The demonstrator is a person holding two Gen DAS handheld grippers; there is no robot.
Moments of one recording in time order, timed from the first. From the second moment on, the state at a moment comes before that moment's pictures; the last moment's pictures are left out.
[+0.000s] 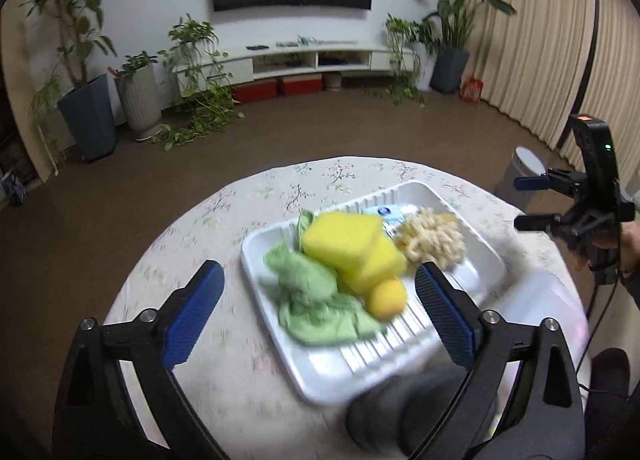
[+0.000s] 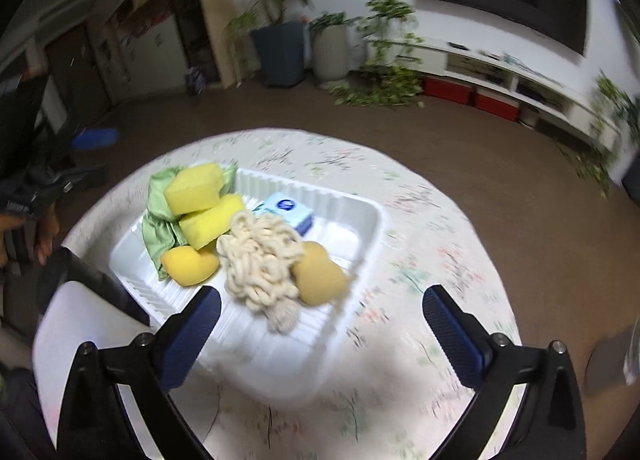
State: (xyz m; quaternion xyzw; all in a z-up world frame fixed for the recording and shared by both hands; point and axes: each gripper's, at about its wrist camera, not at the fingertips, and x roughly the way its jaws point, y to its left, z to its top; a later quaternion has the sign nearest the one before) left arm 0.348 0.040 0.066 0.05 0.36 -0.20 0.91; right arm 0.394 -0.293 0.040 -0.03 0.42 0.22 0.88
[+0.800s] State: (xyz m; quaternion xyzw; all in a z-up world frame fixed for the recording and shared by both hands) left arm 0.064 -0.018 -0.022 -0.03 0.39 -0.16 0.90; right arm 0.137 -0.269 -0.008 0.10 0.45 0.17 0.87
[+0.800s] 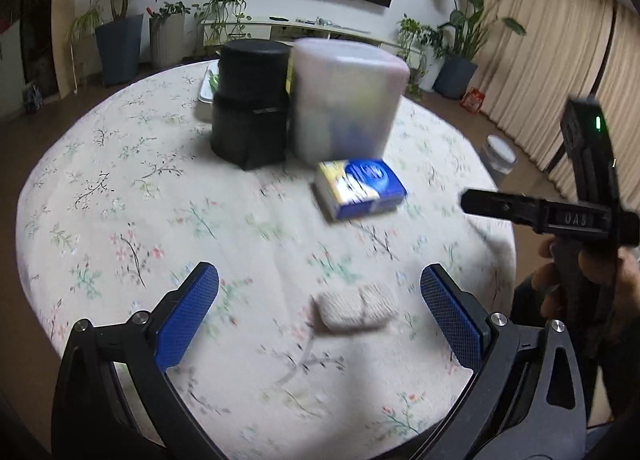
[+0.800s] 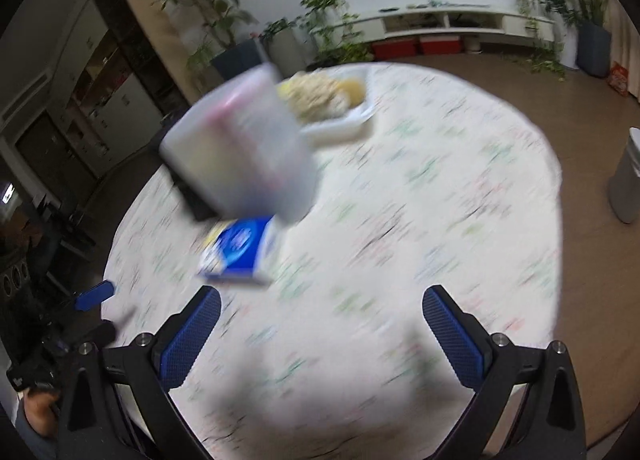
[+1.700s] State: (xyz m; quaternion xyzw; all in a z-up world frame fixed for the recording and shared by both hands) left arm 0.075 -0.049 -0.059 0.00 0.44 -0.10 0.89; right arm 0.186 -0.168 -0.024 -0.02 0.49 0.17 0.85
